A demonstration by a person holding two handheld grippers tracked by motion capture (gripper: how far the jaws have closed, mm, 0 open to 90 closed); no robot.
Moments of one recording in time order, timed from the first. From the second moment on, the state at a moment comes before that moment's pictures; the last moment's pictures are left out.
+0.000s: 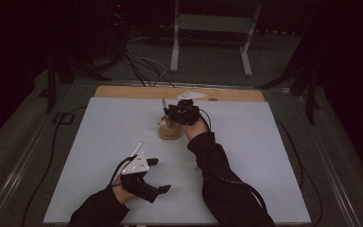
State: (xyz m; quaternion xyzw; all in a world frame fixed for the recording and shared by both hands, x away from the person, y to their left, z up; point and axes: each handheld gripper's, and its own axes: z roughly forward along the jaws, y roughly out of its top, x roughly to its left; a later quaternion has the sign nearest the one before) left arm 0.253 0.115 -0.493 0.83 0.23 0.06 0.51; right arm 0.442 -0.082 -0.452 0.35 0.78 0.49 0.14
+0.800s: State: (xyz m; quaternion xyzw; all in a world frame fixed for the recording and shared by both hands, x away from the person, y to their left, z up) left arm 0.255 0.112 -0.483 0.82 0.23 0.07 0.52; right arm 0.386 -0.121 -0.414 0.27 0.80 0.53 0.08
